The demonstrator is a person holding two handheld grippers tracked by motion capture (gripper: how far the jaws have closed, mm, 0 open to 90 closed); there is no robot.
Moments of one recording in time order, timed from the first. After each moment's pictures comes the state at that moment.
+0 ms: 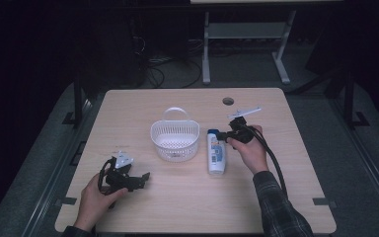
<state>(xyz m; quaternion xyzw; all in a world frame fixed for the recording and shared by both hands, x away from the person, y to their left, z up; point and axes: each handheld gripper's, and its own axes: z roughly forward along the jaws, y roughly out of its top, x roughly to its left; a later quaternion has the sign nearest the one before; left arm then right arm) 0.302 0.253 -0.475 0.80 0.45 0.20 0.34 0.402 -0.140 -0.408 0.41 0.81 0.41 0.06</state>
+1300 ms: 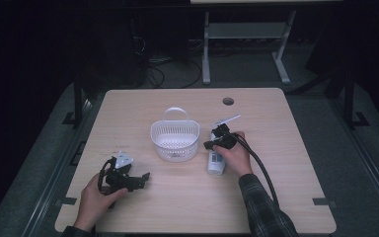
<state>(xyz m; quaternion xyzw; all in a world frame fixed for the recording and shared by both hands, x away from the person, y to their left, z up) 0.302 0.253 -0.475 0.80 0.45 0.20 0.34 0.410 -0.102 -0.447 0.41 0.83 0.37 0.03</state>
